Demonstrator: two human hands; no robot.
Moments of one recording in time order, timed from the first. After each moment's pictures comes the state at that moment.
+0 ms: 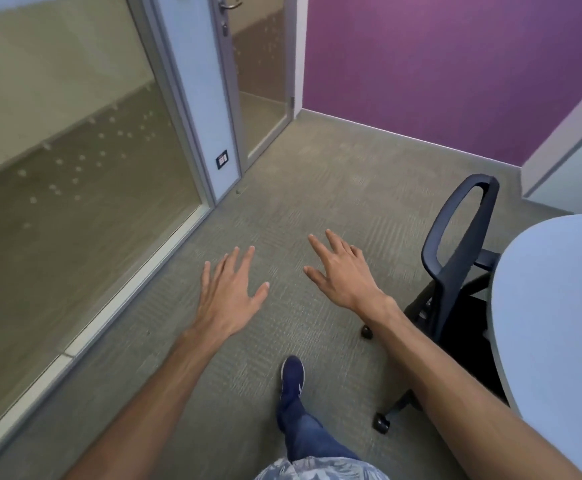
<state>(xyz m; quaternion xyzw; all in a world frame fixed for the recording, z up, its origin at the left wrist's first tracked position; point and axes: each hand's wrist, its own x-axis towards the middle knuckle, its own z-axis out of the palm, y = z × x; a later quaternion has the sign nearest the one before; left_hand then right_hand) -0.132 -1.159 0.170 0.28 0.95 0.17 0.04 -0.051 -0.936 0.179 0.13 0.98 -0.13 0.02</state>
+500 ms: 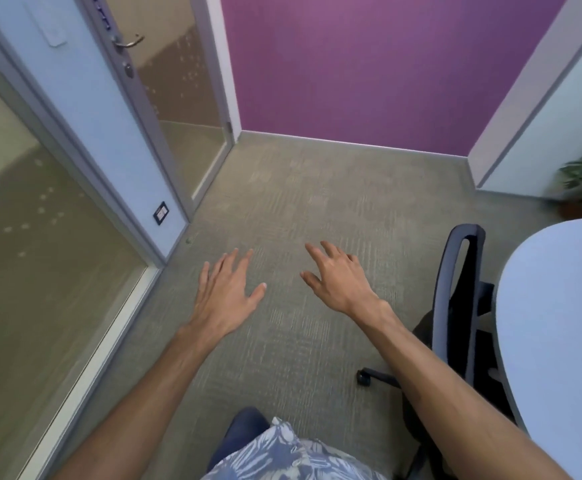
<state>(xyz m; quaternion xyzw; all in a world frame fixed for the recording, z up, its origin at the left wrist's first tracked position) -0.376 -0.937 0.179 0.39 0.91 0.14 0.06 -0.244 -0.750 0.184 0.25 0.96 -0.15 0.01</state>
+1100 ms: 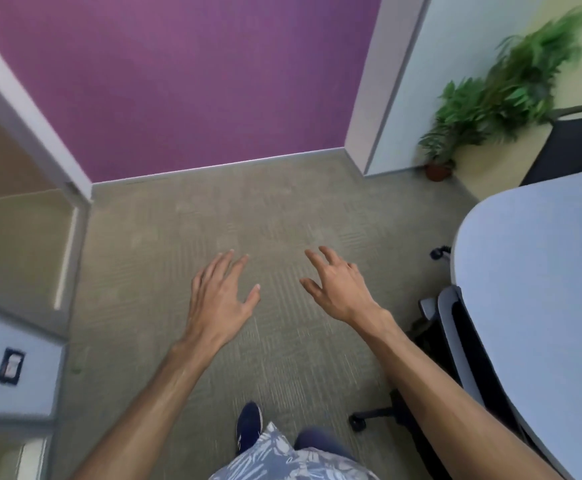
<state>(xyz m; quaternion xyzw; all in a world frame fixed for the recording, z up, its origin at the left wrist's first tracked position) -0.596 -0.600 0.172 0.59 0.78 0.20 0.07 -0.386 -0.498 0.187 0.49 0.86 -0.15 -0.02</state>
